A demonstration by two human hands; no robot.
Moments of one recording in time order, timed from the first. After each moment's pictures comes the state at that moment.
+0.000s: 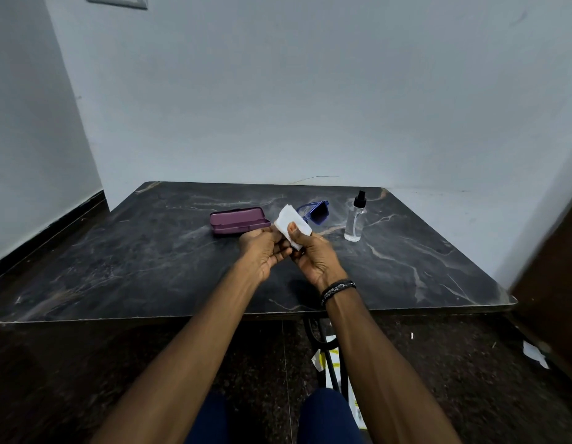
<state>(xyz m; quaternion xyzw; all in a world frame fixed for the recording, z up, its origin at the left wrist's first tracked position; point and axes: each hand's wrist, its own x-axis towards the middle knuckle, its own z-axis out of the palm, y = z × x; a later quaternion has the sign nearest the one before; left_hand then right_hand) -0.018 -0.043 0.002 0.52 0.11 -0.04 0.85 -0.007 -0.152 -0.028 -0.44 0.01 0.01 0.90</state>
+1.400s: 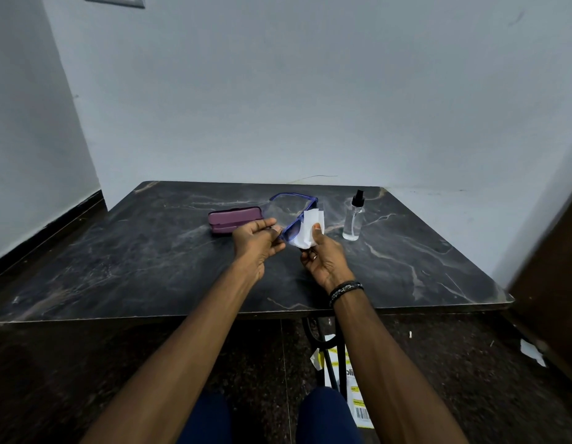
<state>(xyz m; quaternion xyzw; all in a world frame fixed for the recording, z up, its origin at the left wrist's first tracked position) -0.020 -0.038 0.002 0.57 0.08 0.04 0.82 -0.005 -0.168 -0.031 -0.46 0.15 -0.06 0.87</state>
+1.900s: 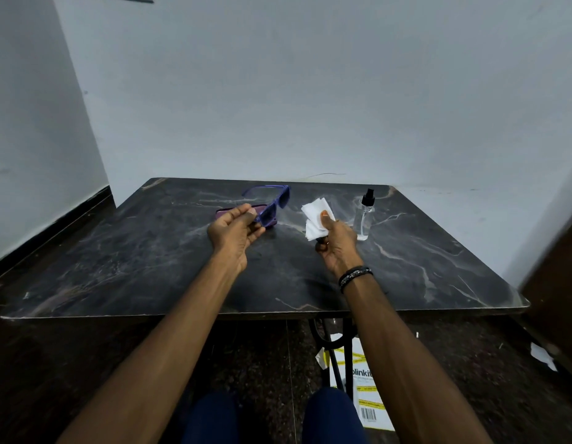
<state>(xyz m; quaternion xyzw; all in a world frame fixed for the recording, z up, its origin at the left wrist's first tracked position) -0.008 0.007 0.009 0.47 0.10 0.08 0.87 0.012 -0.173 -0.010 -0.49 0.15 -0.10 0.85</state>
